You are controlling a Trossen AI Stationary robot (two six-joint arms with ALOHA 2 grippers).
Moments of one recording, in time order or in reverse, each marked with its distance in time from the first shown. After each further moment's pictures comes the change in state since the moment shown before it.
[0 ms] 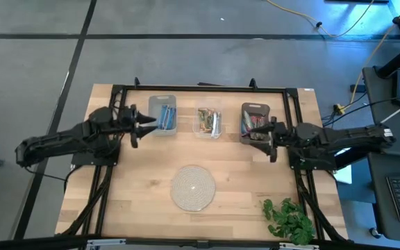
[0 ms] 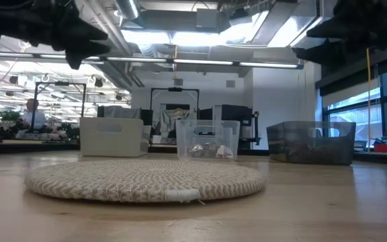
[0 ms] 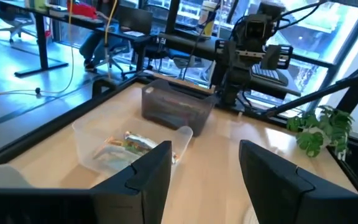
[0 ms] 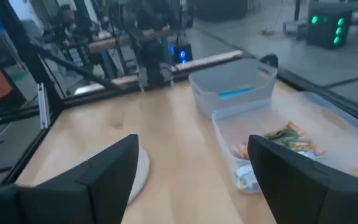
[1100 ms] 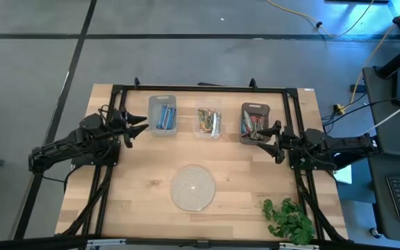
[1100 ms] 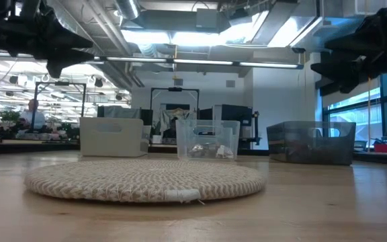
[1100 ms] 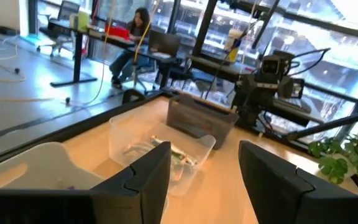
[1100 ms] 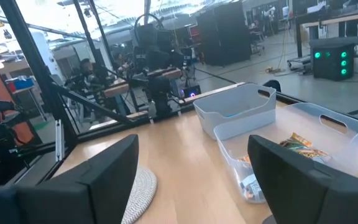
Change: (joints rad) left arm 0.001 -0.368 -0.108 -0.191 -0.136 -0.065; right arm -0.010 -0.472 -0.299 0.050 0.002 0.023
